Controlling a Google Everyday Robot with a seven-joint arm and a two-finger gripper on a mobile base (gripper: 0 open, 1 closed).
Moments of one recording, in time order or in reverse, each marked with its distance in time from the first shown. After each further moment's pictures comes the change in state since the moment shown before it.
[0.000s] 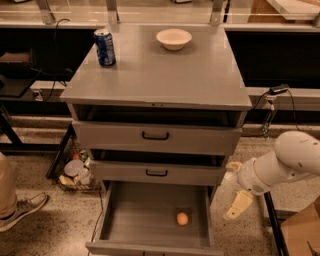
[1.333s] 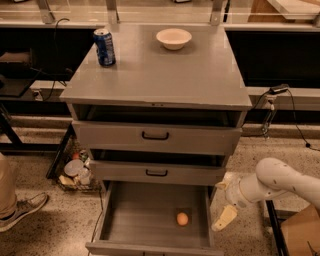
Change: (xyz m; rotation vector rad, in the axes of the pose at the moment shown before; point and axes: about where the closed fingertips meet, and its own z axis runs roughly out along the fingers) arm 0.059 -0.011 0.130 -0.107 -0.073 0.086
